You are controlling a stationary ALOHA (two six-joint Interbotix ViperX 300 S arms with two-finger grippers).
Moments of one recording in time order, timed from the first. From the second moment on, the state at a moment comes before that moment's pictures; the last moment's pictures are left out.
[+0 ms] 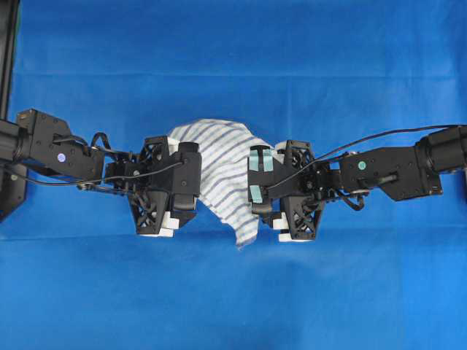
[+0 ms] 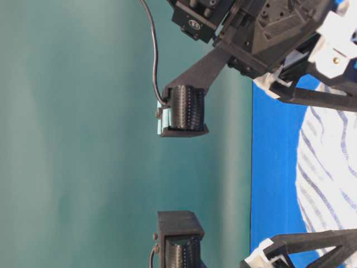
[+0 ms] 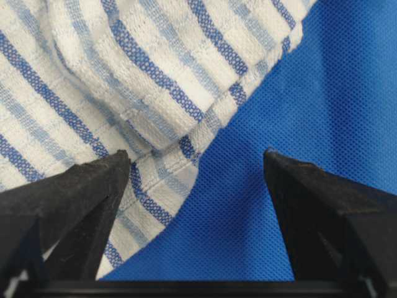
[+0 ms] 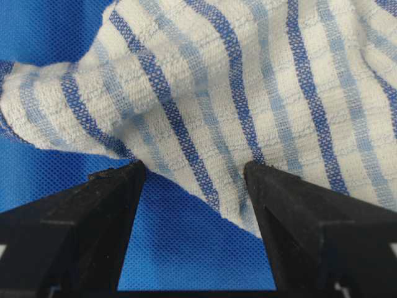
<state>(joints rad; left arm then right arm) -0.08 0.08 0.84 -0.03 -0.10 0.01 0.08 0.22 0.58 -0.05 0.16 0.14</state>
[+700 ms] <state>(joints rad) -0.07 0.06 0.83 -0.03 -0.05 -0.03 0.08 0.20 0.58 -0.05 0.16 0.15</state>
